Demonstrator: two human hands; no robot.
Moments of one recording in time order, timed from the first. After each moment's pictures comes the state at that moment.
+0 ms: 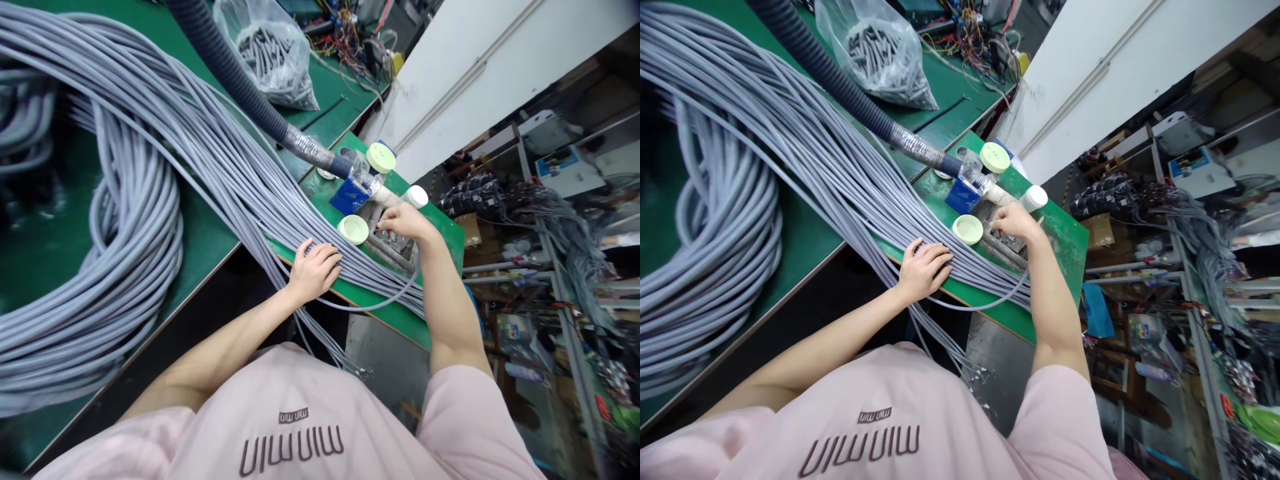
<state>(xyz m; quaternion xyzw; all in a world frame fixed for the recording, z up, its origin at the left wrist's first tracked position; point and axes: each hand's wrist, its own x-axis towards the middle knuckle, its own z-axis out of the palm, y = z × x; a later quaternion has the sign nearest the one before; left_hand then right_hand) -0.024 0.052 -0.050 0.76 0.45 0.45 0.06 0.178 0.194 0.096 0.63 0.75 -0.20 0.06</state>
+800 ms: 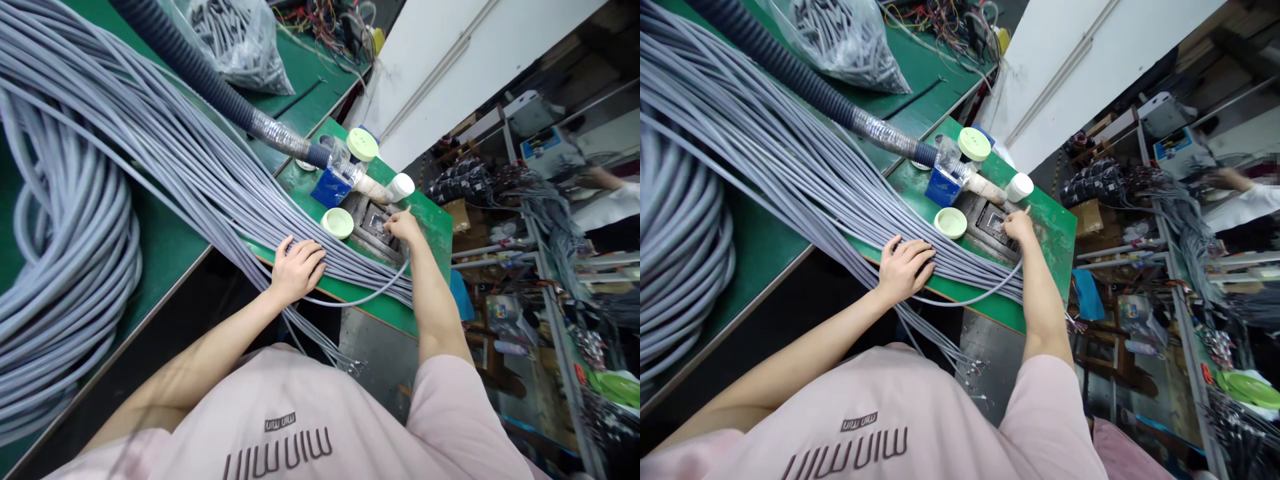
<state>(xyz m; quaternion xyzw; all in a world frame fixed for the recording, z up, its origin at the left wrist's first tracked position) -0.023 0.053 -0.051 0.76 0.46 0.45 0.07 0.256 0.197 0.050 0.78 0.62 -0.09 0.07</state>
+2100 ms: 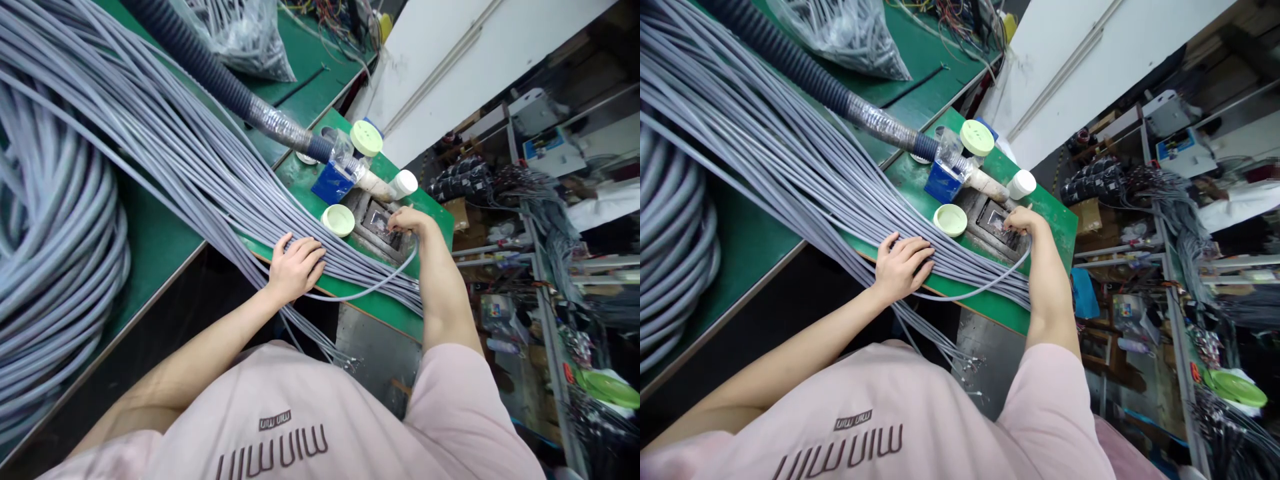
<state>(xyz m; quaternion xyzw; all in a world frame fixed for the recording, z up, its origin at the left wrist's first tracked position) -0.022 0.054 -0.053 0.76 0.46 0.46 0.08 0.262 0.223 0.062 0.77 0.55 -0.28 0.13</state>
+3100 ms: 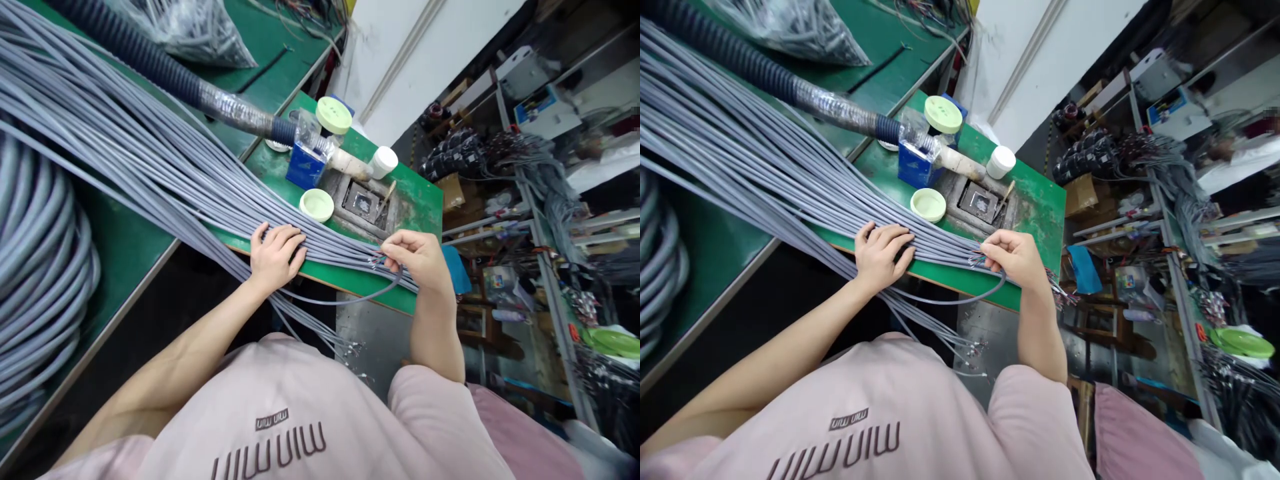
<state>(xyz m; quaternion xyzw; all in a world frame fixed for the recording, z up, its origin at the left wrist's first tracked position) -0.019 0.056 -0.053 0.76 0.46 0.46 0.05 0.223 0.032 0.122 0.65 0.60 -0.39 -0.27</state>
